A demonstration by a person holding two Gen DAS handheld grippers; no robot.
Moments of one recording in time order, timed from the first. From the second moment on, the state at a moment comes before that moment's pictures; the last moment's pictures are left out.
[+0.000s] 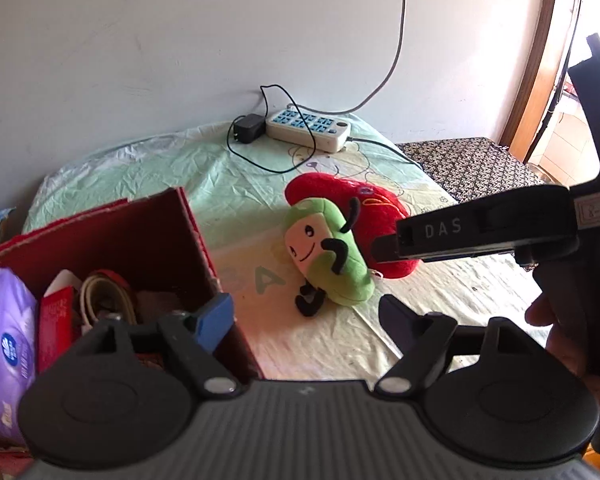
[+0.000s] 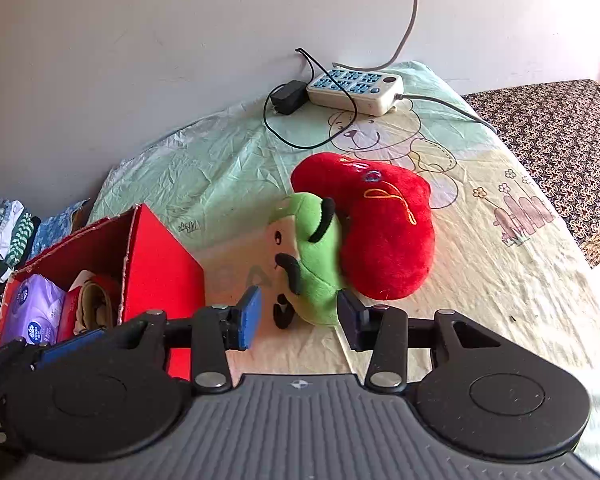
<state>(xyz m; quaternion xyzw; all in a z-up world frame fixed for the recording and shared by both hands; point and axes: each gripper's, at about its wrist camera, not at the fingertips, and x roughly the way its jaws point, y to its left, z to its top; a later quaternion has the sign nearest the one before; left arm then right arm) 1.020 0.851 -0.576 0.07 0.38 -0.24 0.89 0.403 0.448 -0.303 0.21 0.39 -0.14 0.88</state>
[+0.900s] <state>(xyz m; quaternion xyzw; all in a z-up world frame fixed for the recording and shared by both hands) 0.929 0.718 -0.574 0.05 0.43 -0.08 0.90 0.419 0.373 -0.321 0.16 0.44 -0.08 0.88</state>
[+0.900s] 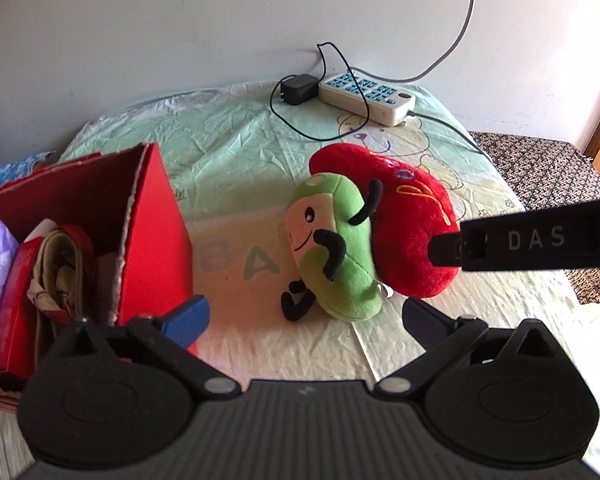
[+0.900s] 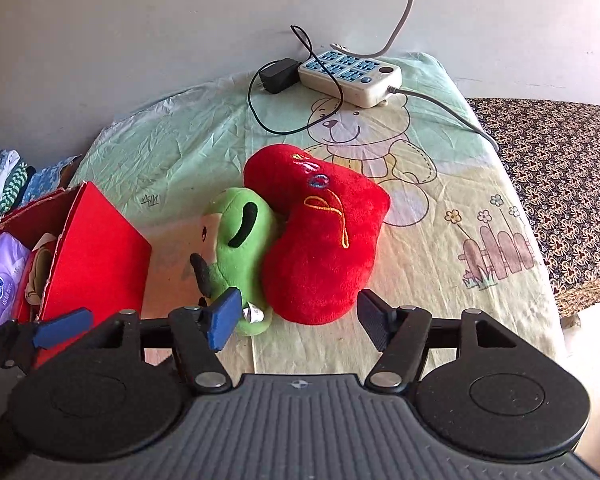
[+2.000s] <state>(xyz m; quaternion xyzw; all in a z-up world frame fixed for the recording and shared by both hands) 0.936 0.669 -0.627 0.04 0.50 -0.09 0.86 0.508 0.375 -0.360 0.18 0.46 0.03 0.87</state>
